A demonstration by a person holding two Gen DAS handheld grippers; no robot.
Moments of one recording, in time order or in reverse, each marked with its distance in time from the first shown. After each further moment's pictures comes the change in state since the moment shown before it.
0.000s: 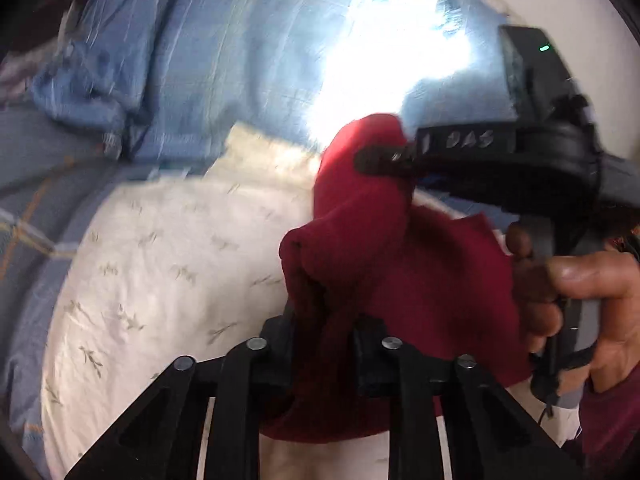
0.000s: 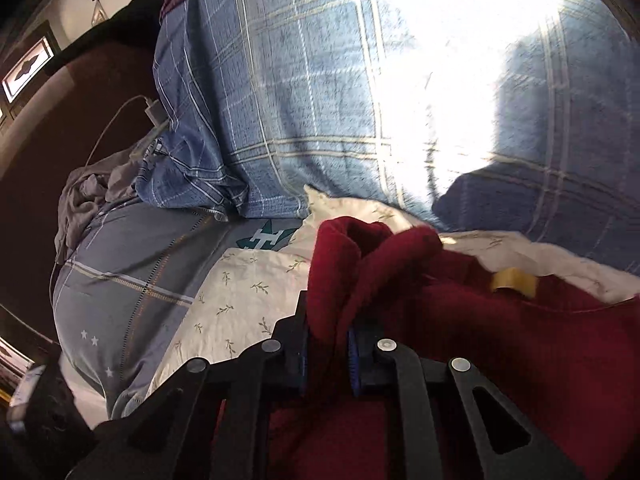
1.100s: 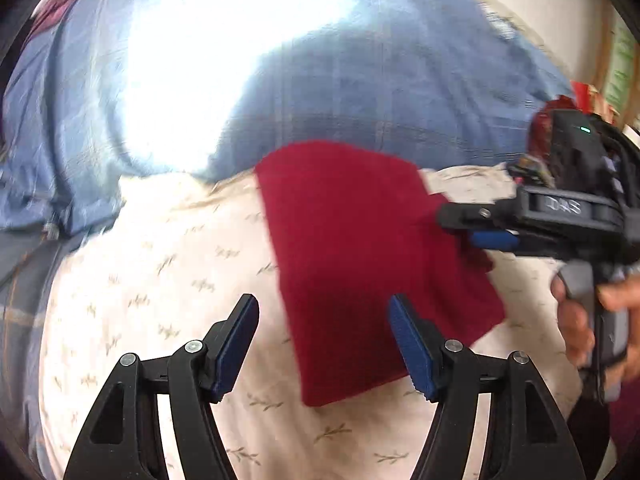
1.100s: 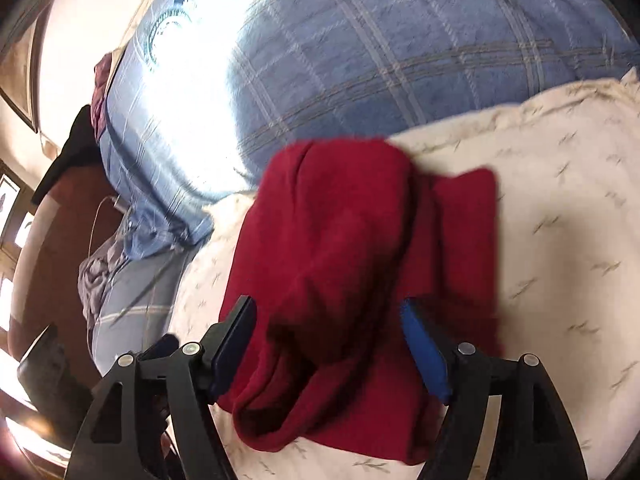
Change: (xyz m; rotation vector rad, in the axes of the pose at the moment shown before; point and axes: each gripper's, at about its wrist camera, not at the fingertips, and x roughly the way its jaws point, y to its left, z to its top) left arm -0.015 -0.164 -0.038 0.288 0.070 0.028; right arm -0.116 -0.180 -0.125 0.430 -0.057 0.036
